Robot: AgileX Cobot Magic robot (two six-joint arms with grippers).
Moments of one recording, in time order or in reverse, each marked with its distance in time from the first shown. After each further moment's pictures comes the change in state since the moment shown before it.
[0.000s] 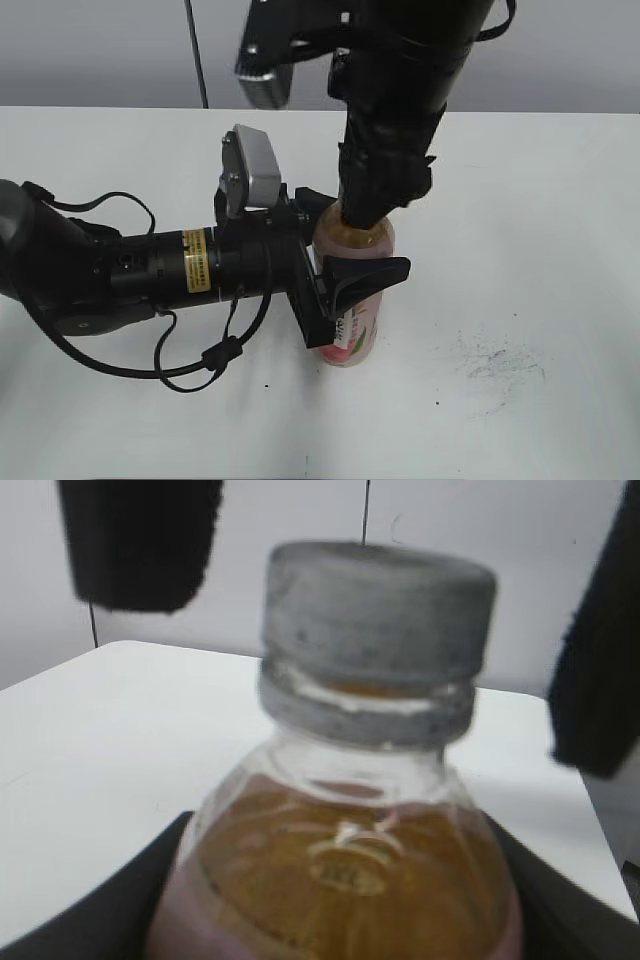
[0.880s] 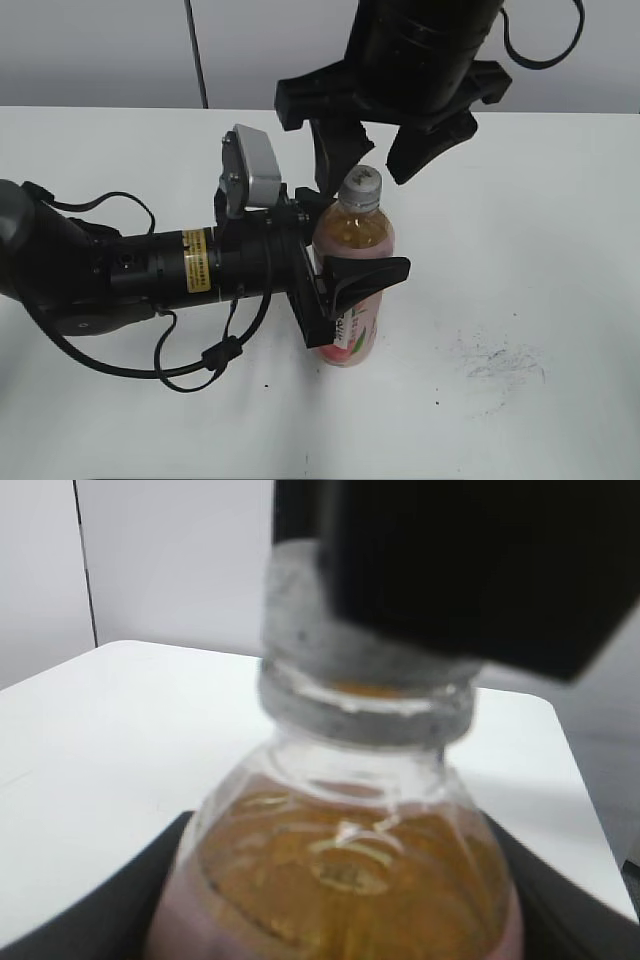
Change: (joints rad) left arm 0.000 0.000 0.000 0.000 0.001 0.000; right arm 0.000 -0.030 0.009 0.013 0.000 1.165
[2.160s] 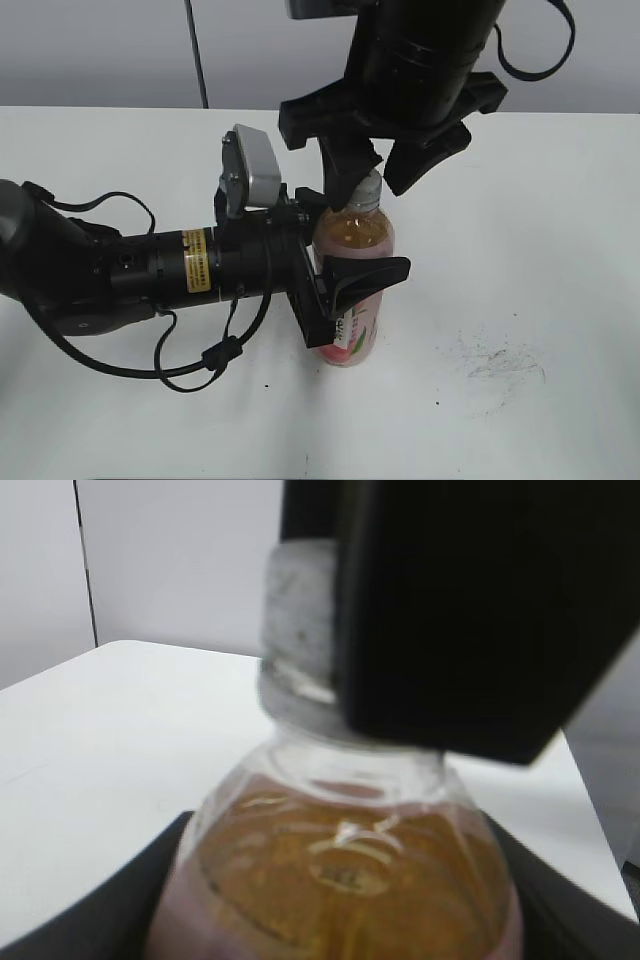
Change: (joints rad) left arm 0.000 0.000 0.000 0.000 0.000 -0.001; right arm 0.000 0.012 0.018 -0.009 0.000 -0.028
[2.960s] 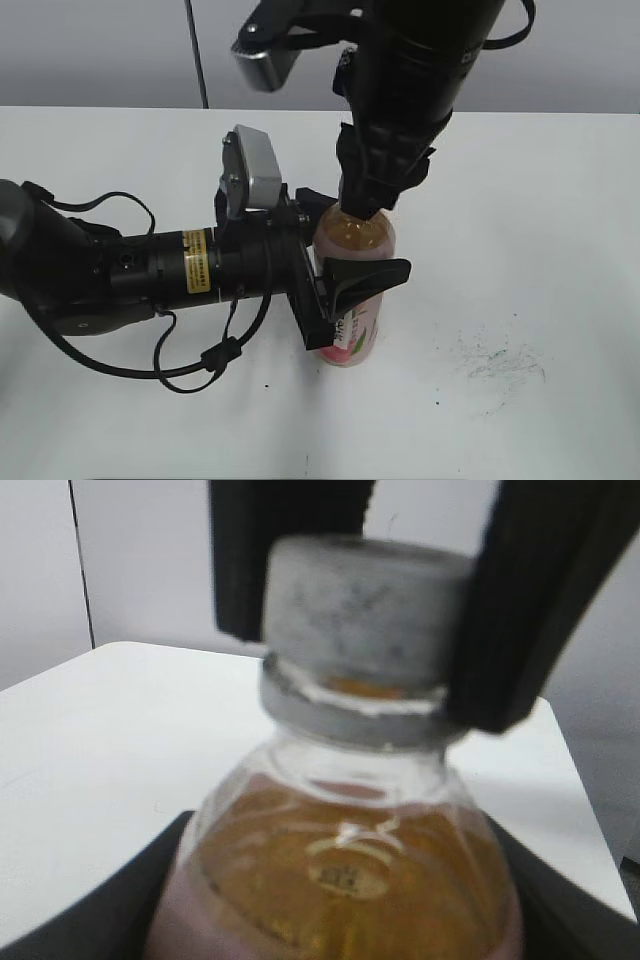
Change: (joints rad) left arm 0.000 0.000 0.000 0.004 0.002 0.002; right arm 0.000 0.001 -0.002 0.003 0.000 -0.884
